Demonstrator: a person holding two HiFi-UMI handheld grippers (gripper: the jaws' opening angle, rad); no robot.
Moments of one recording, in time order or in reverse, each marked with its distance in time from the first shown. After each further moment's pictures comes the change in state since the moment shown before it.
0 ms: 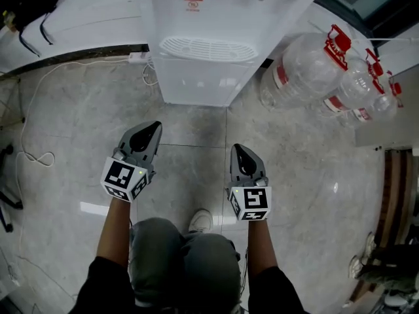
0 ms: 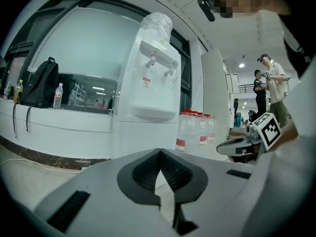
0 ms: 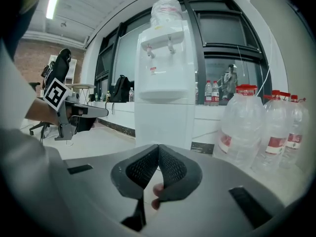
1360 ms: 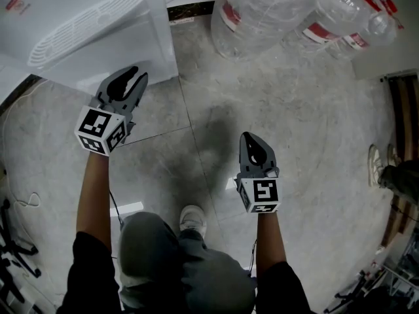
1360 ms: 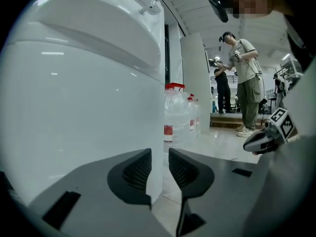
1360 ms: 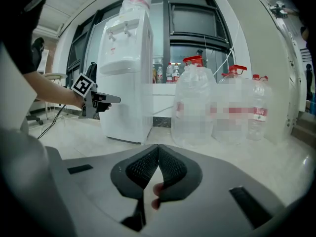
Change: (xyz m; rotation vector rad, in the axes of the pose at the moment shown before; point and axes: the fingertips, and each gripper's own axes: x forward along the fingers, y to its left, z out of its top) left arm 0.234 -0.062 -0.058 0.152 0.083 -0.294; right arm -0.037 -0.158 -0.146 0.129 0.077 -0.271
